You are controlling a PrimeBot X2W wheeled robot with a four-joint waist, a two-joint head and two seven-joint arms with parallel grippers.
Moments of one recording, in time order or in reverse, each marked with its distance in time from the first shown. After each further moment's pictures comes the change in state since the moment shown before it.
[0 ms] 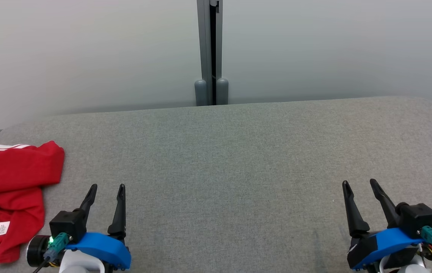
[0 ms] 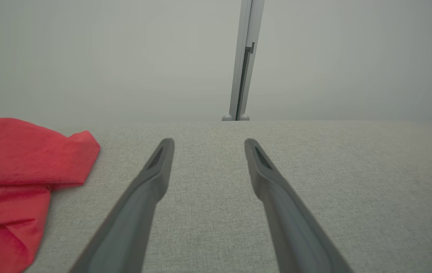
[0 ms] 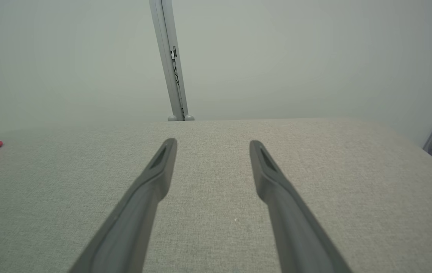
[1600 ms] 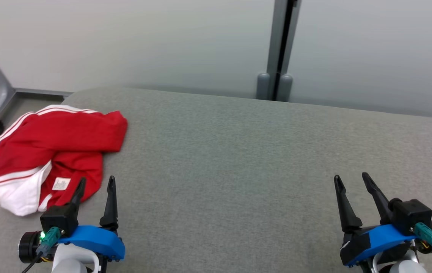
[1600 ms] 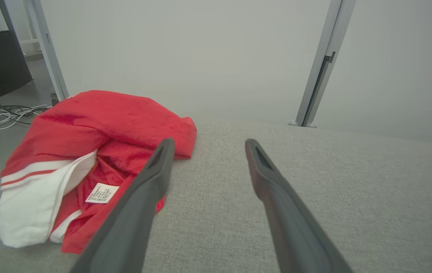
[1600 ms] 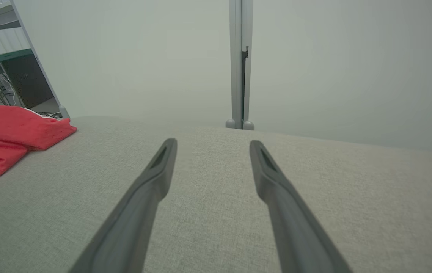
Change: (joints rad) left arm -0.025 -0.007 0.043 0.005 0.020 0.025 -0.008; right arm -0.007 0.014 0.026 -0.033 -0.018 0.000 -0.002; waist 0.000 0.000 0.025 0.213
